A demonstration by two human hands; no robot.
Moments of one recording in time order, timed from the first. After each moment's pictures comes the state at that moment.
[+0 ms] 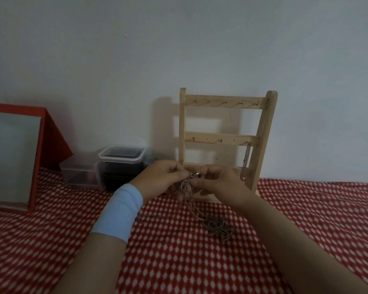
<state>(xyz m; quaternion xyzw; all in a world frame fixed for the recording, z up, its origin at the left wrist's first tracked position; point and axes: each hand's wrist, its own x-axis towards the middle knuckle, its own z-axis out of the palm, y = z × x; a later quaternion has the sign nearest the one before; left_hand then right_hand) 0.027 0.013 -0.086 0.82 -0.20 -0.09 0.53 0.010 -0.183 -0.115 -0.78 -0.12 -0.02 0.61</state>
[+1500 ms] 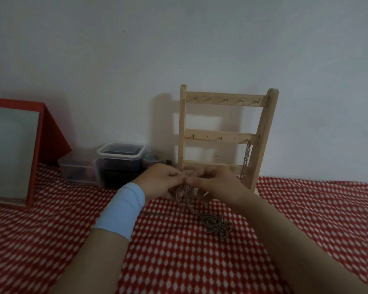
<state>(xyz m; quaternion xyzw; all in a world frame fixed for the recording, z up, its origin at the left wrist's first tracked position) 0.035 0.012 -0.102 0.82 -0.17 -0.14 0.53 0.005 -0.180 -0.111 -0.81 -0.08 0.01 0.58</state>
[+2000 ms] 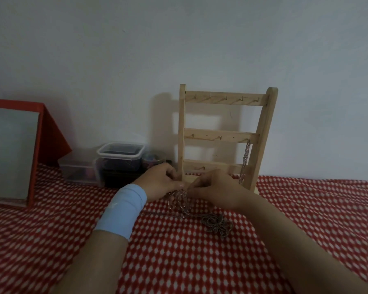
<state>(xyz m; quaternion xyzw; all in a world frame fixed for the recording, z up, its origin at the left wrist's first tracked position) 0.040 0.013 -0.105 0.90 -0.16 -0.06 0.40 0.006 -0.183 -0.114 -0.90 -0.13 0.02 0.42</state>
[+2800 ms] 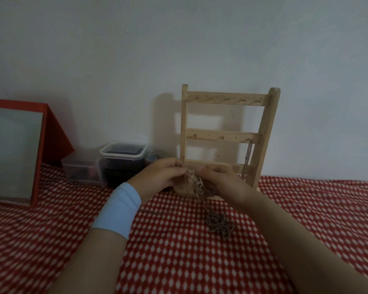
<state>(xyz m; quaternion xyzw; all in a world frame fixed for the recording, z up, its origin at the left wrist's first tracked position) 0.034 0.012 -0.096 0.71 -0.19 -0.14 0.67 0.008 -0.182 -0.111 -0.77 -0.10 0.05 0.62</state>
